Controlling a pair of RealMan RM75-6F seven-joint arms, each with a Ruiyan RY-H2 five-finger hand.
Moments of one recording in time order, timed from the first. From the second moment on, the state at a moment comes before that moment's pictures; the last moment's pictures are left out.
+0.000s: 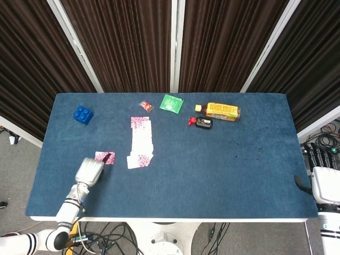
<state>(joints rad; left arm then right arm) -0.51 -1.56 -0.04 -1.49 1.09 1.06 0.60 0.11 -1.12 0.13 -1.61 -1.33 1.41 -0.10</state>
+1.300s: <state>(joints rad) -0.63 -1.70 -0.01 -1.52 0.96 0.98 0.77 0.11 -1.13 0.13 -1.58 -1.33 1.40 -0.05</state>
